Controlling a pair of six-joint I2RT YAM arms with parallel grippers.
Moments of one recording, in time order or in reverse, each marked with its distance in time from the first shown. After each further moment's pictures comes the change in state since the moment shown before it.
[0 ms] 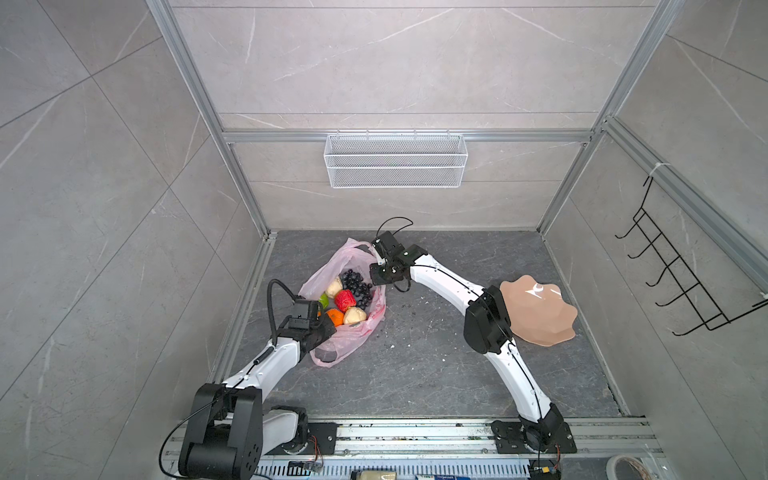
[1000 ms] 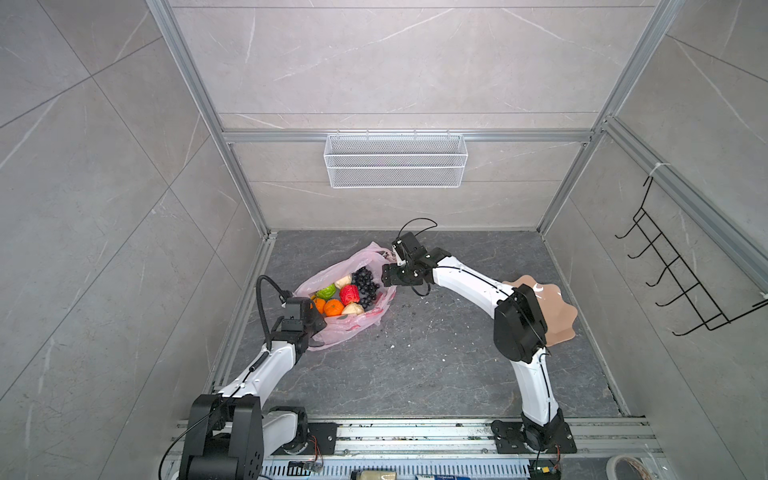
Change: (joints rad) left arm 0.058 -0.064 -0.028 0.089 -0.134 0.051; right arm -0.035 -0.351 -0.451 0.132 0.026 0.043
